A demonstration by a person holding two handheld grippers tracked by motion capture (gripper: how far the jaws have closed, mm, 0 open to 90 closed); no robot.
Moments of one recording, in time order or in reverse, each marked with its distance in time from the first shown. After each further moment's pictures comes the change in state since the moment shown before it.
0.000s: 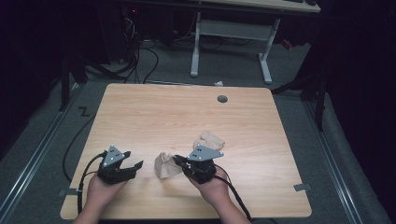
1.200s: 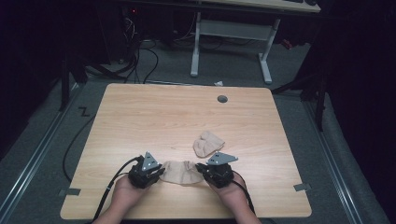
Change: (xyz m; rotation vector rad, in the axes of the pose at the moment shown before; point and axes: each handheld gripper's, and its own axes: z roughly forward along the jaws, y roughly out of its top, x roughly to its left) left arm -0.064 0.010 0.052 0.182 -0.102 0.156; right arm -0.039 -0.059 -0.018 0.185 -0.099 0.073
